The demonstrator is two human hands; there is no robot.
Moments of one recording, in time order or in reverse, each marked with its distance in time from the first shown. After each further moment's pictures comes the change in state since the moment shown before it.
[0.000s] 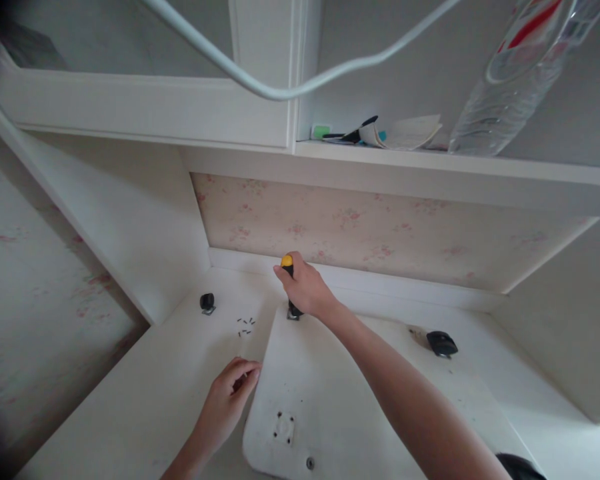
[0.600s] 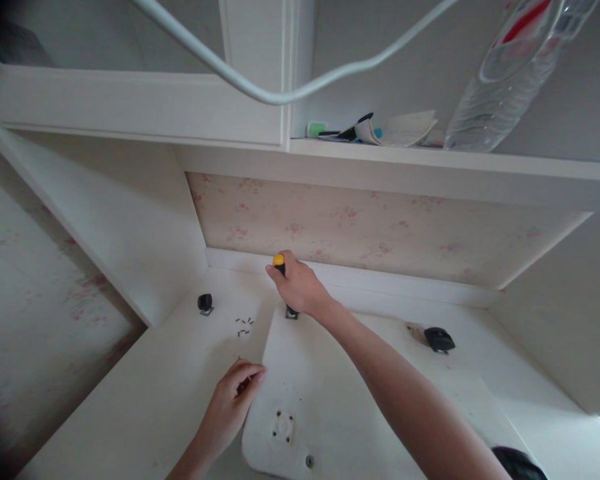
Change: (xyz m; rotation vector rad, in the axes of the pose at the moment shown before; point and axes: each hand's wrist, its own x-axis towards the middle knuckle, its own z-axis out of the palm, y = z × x) left_hand 0.000 0.001 0.008 -0.030 -0.032 -0.001; right_hand 0.000 -0.013 -0.002 -0.082 -0.047 -0.031
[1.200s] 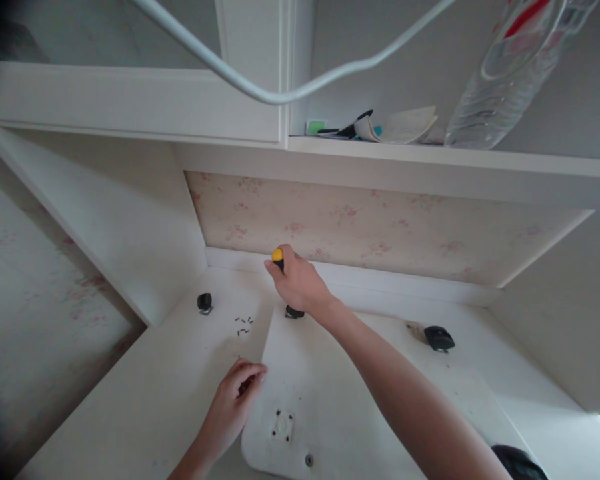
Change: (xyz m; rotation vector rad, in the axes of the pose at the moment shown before) left_hand 0.000 -0.004 0.006 -0.021 0.010 0.007; right_hand -0.001 -0.010 -0.006 -0.090 0.063 -0.014
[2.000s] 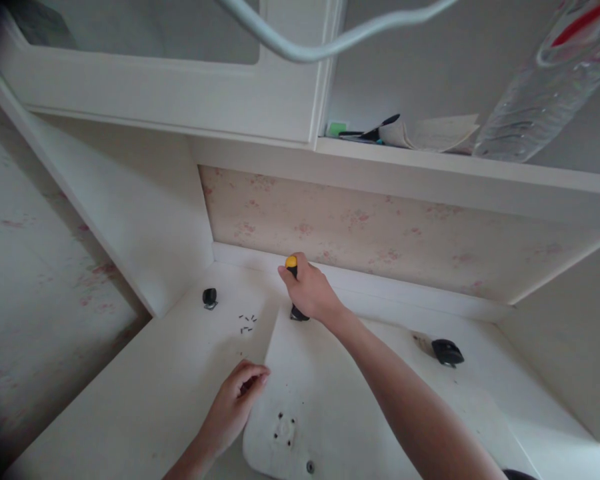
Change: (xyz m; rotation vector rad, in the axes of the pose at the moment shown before) left_hand -0.004 -0.002 -0.003 -0.074 -0.012 -0.063; right_hand -0.002 0.009 0.011 0.087 -0.064 0.085
